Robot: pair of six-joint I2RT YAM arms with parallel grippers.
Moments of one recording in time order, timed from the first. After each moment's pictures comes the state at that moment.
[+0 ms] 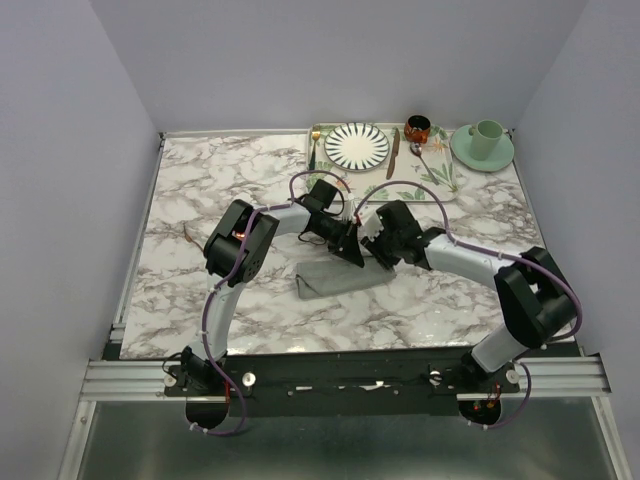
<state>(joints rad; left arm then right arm) -0.56 2.25 1.46 -0.25 1.03 -0.21 0.59 1.60 0.88 -0.21 0.03 -0.35</state>
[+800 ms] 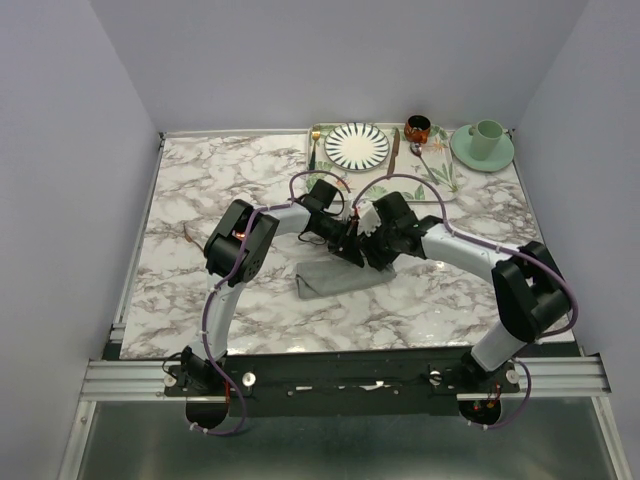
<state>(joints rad) -0.56 2.25 1.46 -0.25 1.04 -0.21 0.59 1.61 0.99 -0.37 -0.10 -0.25</state>
